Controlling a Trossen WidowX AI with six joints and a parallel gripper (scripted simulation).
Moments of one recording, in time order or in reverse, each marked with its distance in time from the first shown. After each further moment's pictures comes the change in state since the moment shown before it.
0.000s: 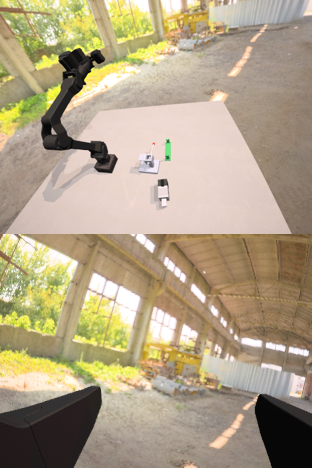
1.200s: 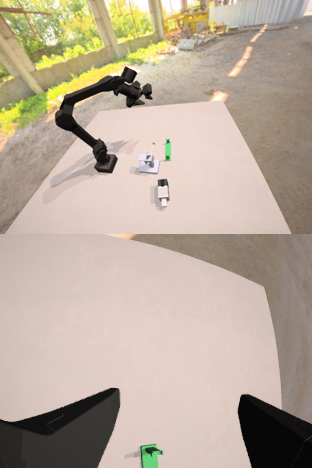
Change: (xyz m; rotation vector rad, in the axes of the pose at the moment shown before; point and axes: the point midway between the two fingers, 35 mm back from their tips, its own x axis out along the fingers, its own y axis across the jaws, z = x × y) arm -0.118 -0.187 -0.288 -0.317 1.334 -0.144
